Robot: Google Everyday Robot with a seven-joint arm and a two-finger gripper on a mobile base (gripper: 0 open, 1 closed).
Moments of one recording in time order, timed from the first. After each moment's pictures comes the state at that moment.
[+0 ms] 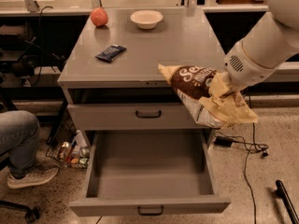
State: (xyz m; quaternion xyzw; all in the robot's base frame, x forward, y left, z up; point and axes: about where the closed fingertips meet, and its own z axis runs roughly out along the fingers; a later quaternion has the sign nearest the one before) arm 0.502 -0.179 0.893 -0.20 0.96 0.08 0.17
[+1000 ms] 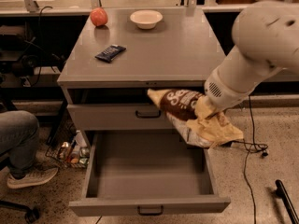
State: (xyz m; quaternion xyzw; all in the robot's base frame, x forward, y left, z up) arm 0.491 -0.153 0.837 -0.25 0.96 0.07 0.13
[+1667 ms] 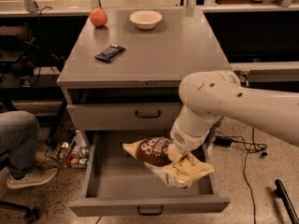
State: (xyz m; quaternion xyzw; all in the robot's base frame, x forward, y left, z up) arm 0.446 -0.084 0.693 -0.36 0.93 0.09 0.02
